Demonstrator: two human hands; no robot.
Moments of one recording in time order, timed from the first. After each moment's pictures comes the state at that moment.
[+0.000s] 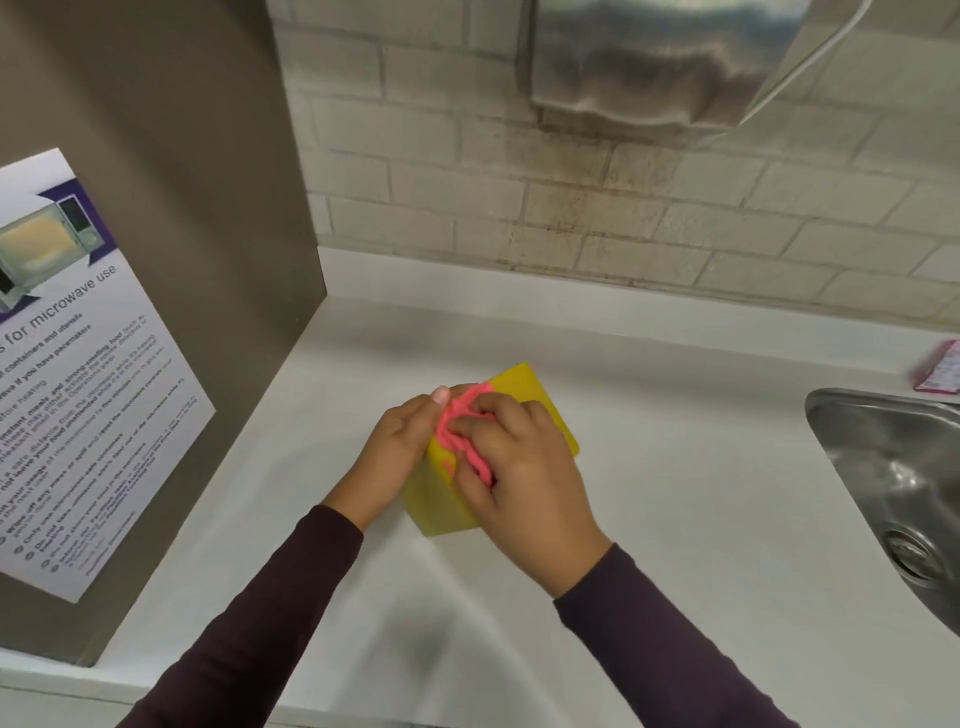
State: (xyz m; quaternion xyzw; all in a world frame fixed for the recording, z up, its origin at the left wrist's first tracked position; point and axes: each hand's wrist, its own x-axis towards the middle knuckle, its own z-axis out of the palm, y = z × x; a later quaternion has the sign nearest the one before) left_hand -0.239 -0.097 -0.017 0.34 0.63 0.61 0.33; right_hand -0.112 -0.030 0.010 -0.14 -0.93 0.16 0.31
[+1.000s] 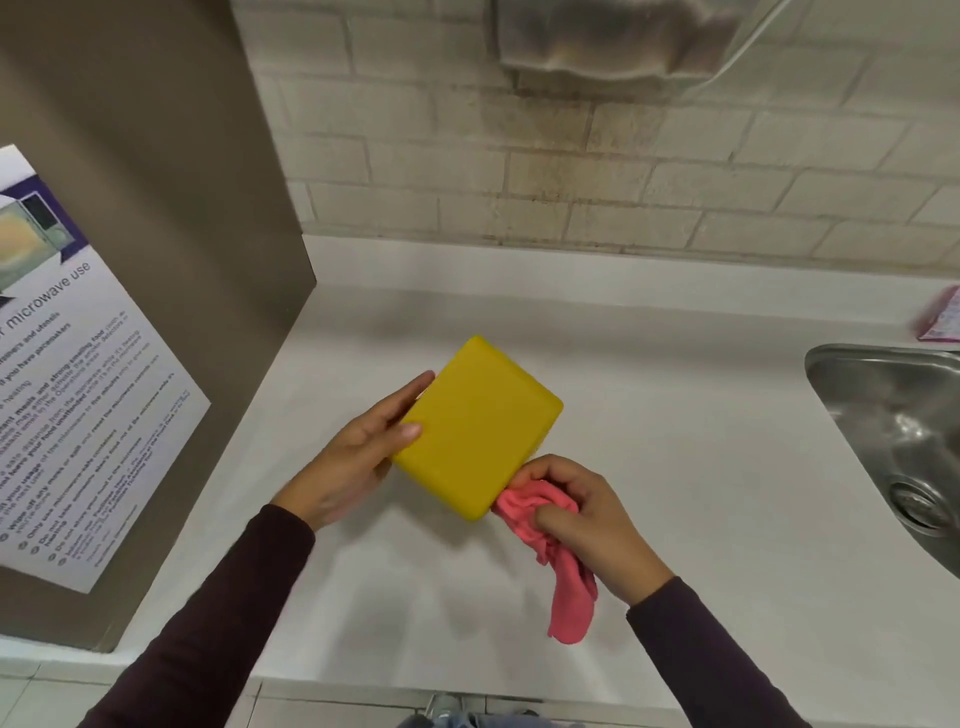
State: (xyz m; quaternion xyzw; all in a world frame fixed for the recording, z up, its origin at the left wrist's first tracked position) left_hand -0.261 -0.129 -0.041 0.36 0.54 0.59 0.48; right_hand -0.043 -0.010 -0.040 -0.24 -0.67 0.69 0.17
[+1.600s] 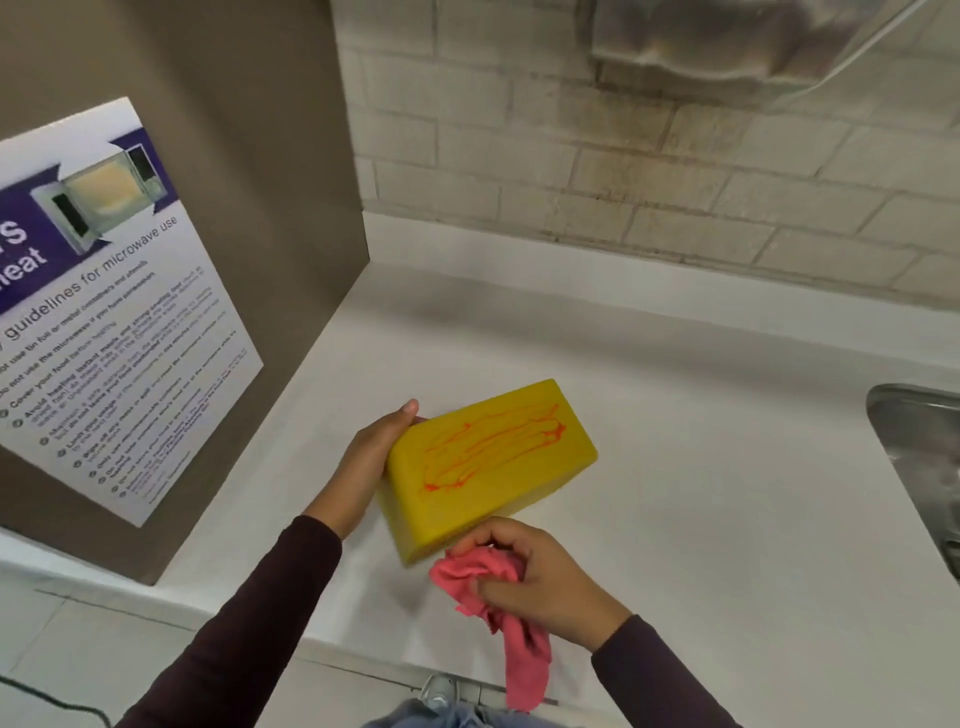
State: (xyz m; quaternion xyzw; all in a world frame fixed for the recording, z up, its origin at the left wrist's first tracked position) left_hand -0.252 -0.149 -0.061 0.17 0.70 0.59 0.36; right_hand -0.065 -0.055 -0.077 -0.18 -0.71 0.68 -0.02
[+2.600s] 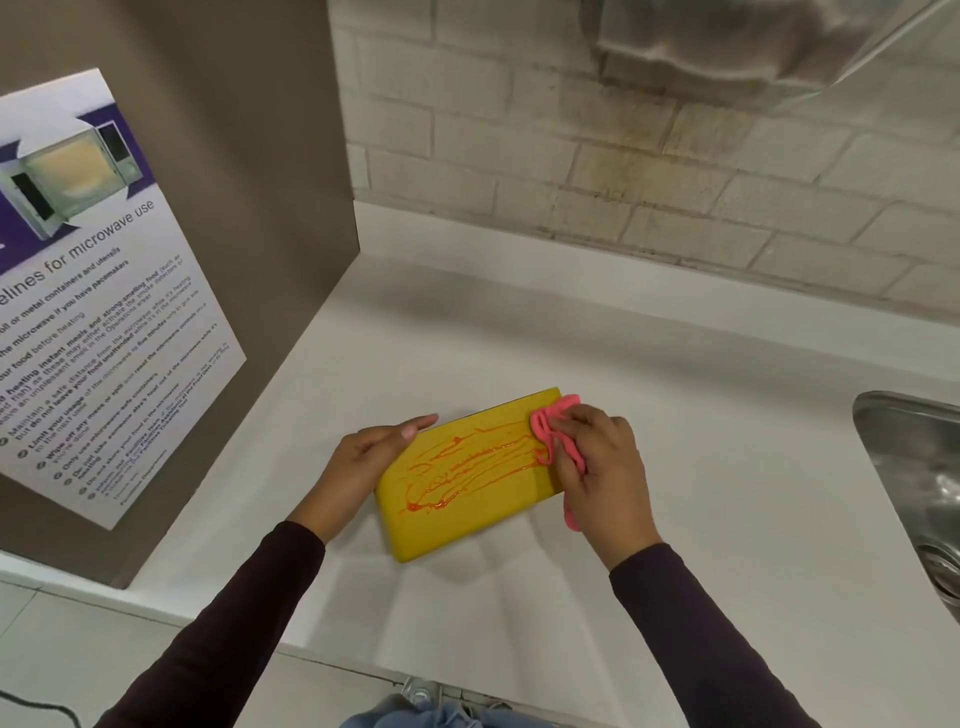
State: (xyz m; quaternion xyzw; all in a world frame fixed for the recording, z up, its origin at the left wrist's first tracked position) left_hand -0.259 -0.156 -0.083 0.26 0.67 0.60 0.36; right_hand -0.084 0.030 -0.081 -0.23 -0.89 0.23 0.32
